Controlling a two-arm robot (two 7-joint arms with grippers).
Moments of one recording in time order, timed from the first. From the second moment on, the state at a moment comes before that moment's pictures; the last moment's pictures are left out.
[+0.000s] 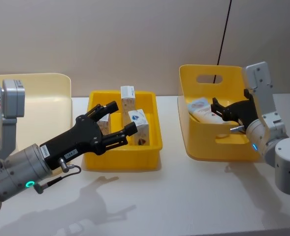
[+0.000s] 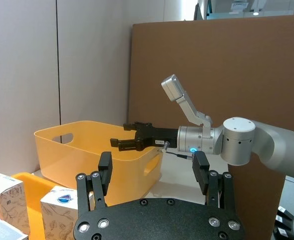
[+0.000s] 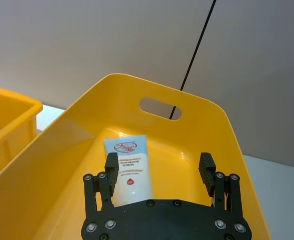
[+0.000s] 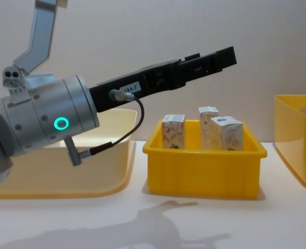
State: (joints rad) left arm -0.50 0.27 0.46 -1.32 -0.71 -0.03 -0.90; right arm 0.35 0.40 -0.18 -1.46 0.15 0.33 -0.05
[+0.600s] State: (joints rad) left arm -0.50 0.27 0.46 -1.32 -0.71 -0.03 -0.90; right arm 0.31 0.41 -0.15 -1.52 0.18 0.20 0.02
